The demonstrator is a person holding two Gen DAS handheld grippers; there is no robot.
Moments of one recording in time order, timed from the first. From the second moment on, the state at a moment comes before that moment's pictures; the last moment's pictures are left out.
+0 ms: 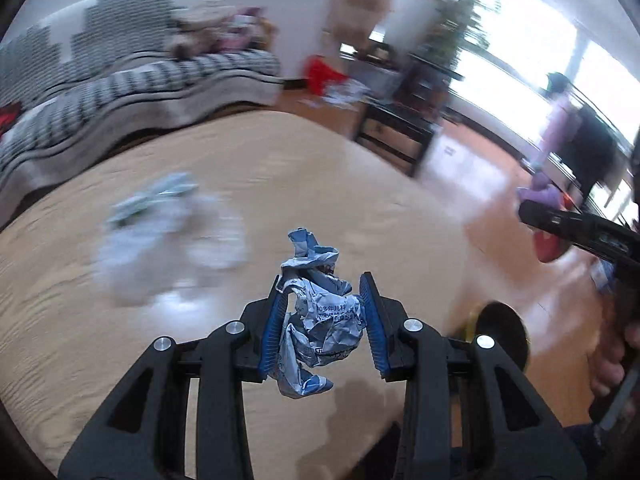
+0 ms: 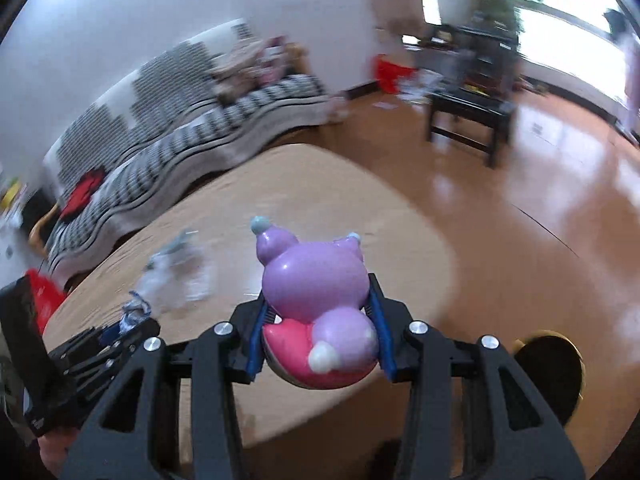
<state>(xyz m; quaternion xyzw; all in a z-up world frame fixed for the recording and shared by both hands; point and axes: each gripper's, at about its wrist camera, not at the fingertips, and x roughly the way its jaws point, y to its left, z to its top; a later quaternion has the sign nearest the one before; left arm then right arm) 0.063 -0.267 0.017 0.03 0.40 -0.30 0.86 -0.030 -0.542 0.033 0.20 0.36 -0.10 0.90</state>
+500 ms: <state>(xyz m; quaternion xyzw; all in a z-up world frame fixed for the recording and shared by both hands) -0.037 -0.530 -0.067 0.09 0.44 -0.51 0.73 -0.162 -0.750 -0.071 0.35 0.41 -0.31 0.79</state>
